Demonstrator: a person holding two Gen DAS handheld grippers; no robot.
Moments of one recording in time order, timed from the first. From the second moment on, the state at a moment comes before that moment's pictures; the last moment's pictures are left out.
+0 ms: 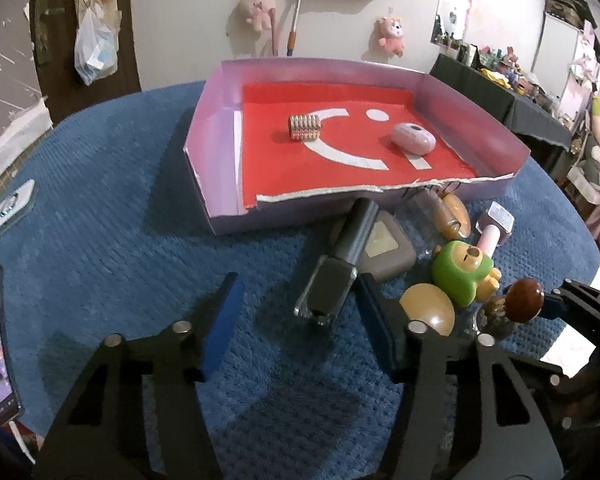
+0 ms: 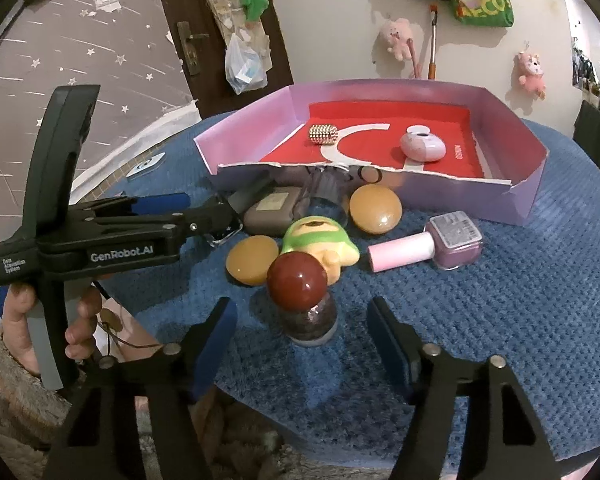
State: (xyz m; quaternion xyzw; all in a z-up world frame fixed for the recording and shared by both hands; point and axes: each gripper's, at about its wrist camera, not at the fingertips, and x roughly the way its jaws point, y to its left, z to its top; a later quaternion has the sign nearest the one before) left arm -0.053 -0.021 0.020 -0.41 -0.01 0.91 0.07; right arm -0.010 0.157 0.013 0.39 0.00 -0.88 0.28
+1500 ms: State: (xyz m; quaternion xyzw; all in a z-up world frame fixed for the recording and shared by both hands) left arm -0.040 -0.012 0.026 -0.39 -0.01 0.91 0.11; right arm -0.017 0.159 0.021 0.38 -0.02 -0.88 0.30
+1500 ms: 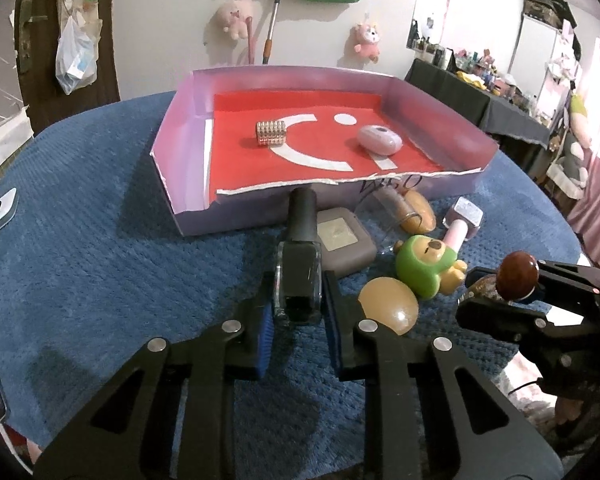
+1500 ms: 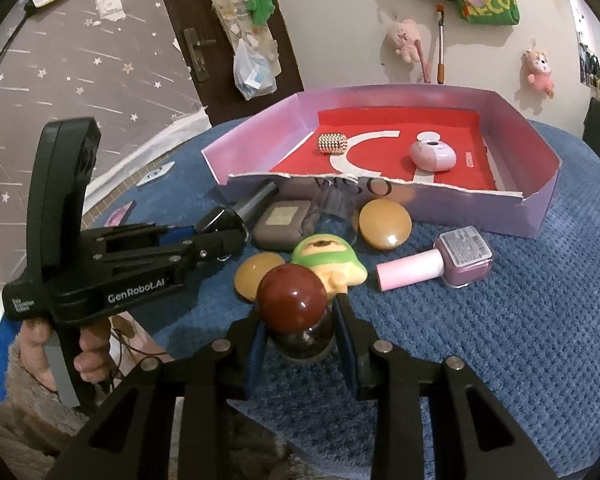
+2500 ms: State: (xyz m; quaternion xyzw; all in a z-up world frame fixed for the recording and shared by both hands) left arm -0.026 -0.014 0.056 -0.35 -0.03 0.93 0.12; right arm -0.027 0.163 0.057 0.34 -0.02 -0.88 0.32
